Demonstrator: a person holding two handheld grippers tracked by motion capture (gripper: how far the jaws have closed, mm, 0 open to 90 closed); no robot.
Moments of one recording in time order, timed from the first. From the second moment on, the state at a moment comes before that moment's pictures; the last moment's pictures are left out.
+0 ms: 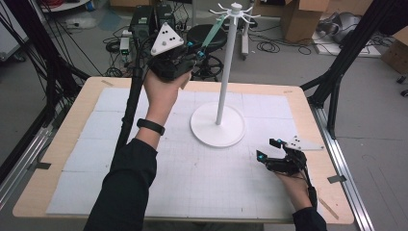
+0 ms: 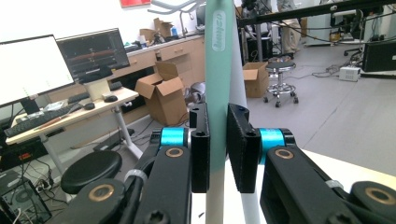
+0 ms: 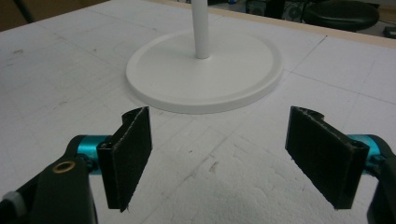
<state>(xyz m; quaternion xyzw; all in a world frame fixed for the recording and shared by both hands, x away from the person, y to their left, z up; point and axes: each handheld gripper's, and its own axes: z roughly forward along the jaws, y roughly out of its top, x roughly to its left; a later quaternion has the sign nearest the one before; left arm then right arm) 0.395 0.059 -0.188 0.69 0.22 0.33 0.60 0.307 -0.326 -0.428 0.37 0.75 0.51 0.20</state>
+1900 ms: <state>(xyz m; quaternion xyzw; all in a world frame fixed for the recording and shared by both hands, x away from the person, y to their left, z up) 0.308 0.246 -0.348 0.74 0.30 0.29 0.52 0.310 -0.332 -0.429 0.38 0.74 0.51 0.21</state>
